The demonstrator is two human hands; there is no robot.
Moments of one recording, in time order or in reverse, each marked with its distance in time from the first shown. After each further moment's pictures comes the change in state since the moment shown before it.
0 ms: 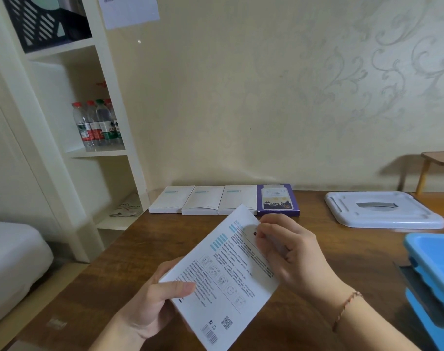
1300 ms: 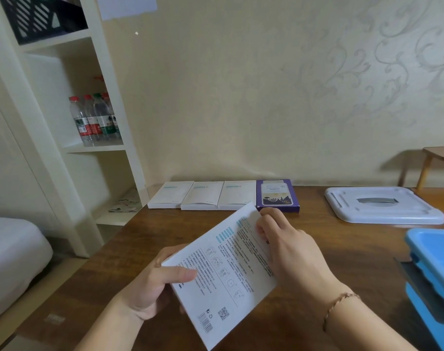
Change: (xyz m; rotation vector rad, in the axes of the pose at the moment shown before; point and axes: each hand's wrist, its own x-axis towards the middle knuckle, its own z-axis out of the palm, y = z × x) left_hand 0.007 0.013 -0.003 0.135 0.000 0.003; right_hand 0.006 -0.010 0.005 -0.580 -0.314 0.220
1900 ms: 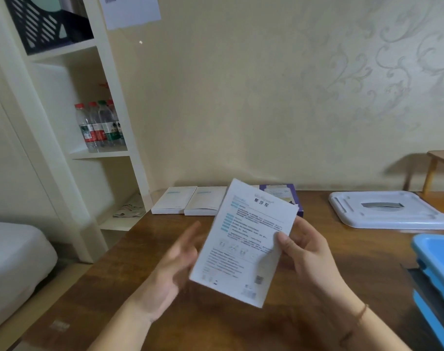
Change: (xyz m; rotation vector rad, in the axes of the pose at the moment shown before) left_hand 0.016 0.001 0.011 -0.057 0.184 0.121; right_hand -0.002 0.027 0.024 1.424 0.161 0.316
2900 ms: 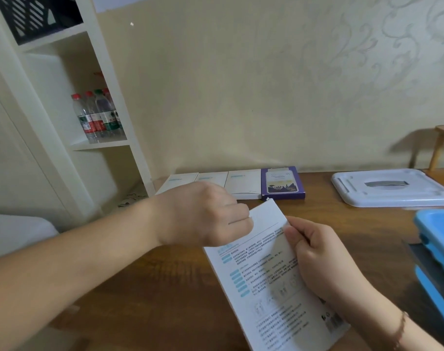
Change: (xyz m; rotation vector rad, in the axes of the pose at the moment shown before) left_hand 0.039 0.100 0.050 1.904 -0.622 1.363; right_hand -0.049 -0.048 0.014 -0.634 -0.023 0.073
